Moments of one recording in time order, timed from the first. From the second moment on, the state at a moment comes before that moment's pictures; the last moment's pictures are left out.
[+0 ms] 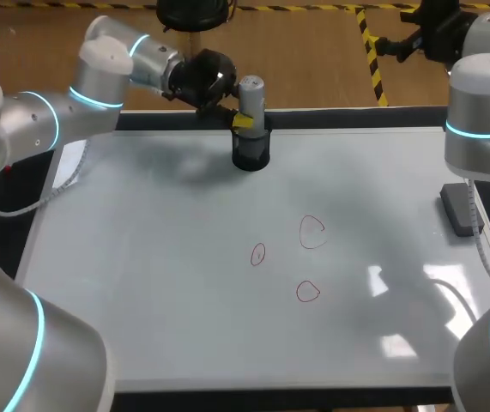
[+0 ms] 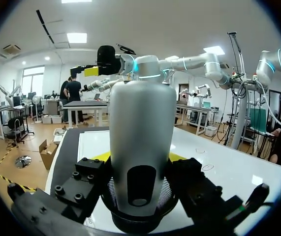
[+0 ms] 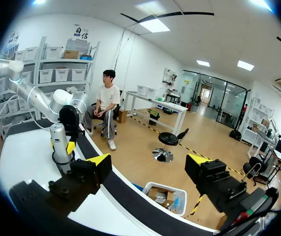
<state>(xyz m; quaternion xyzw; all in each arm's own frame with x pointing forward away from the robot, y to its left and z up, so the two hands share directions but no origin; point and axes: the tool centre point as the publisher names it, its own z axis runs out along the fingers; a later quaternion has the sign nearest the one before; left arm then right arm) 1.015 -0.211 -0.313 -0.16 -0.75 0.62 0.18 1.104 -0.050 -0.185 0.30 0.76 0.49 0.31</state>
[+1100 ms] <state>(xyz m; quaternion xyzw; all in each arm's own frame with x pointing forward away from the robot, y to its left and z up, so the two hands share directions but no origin) 1.015 -0.213 -0.278 -0.20 -0.73 0.63 0.18 1.104 -0.050 -0.185 0.30 0.76 0.49 0.31</state>
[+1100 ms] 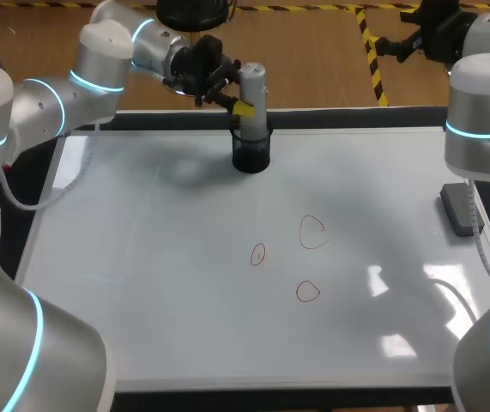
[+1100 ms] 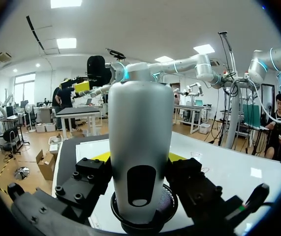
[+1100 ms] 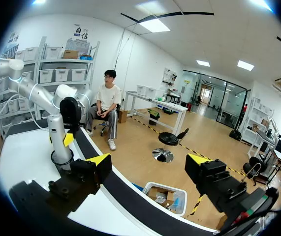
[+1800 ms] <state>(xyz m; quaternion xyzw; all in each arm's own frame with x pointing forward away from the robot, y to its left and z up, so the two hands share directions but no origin) 1.013 -0.222 -0.234 -0.24 -0.71 0.64 0.16 1.104 -0.050 -0.184 0.30 0.76 0.49 0.31</state>
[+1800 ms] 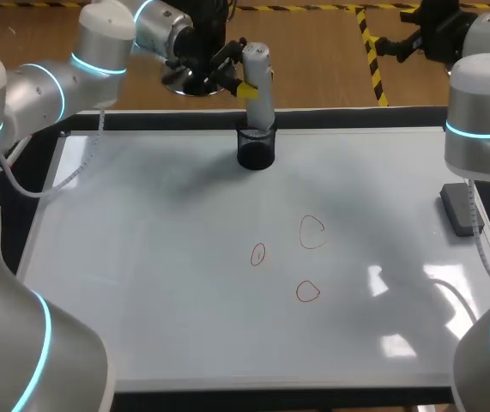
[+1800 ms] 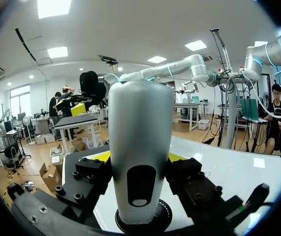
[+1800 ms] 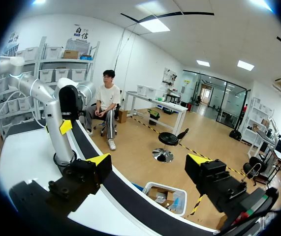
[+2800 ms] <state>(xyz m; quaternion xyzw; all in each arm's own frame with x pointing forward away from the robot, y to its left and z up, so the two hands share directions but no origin) 1.013 -0.223 -0.192 -0.24 -0.72 0.64 0.14 1.104 -0.050 -0.184 0.30 0.76 0.49 0.31</state>
